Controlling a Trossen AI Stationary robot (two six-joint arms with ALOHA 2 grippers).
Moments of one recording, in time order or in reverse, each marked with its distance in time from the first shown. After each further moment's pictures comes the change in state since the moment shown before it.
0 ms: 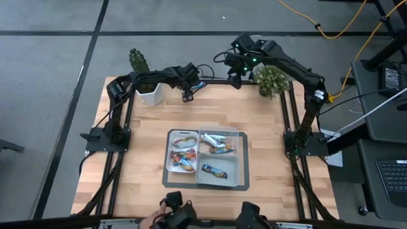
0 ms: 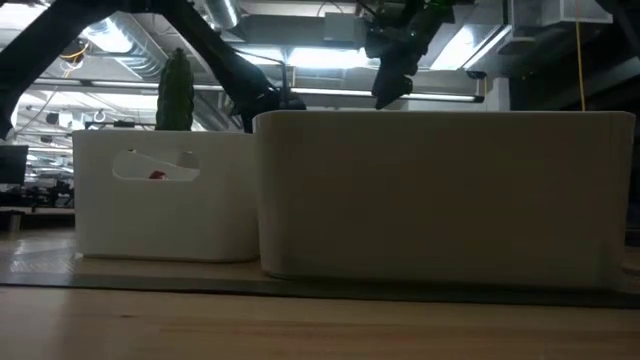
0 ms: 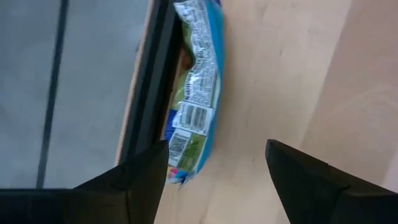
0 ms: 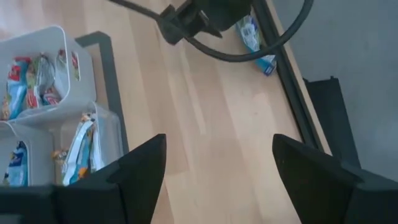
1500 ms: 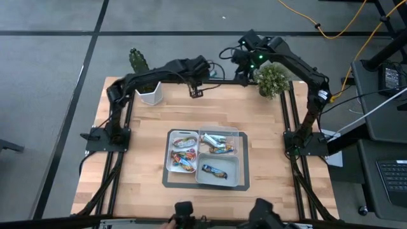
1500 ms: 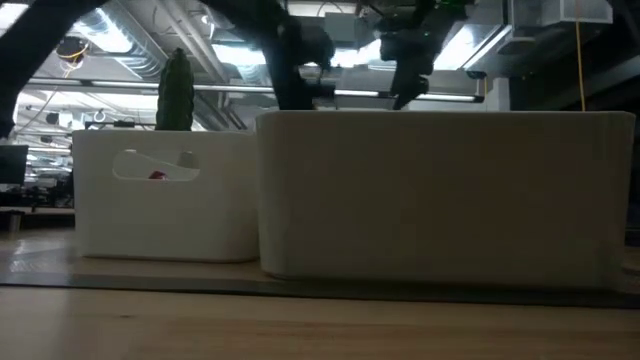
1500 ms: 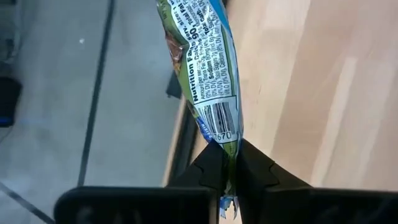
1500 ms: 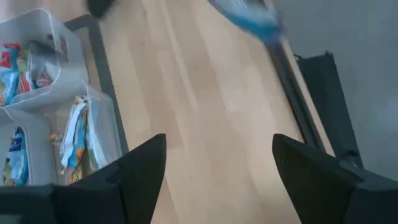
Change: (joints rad) left arm -0.139 -0.035 0.352 -0.297 -0.069 -0.067; right arm -0.064 -0.029 -0.009 -0.089 0.003 -0.024
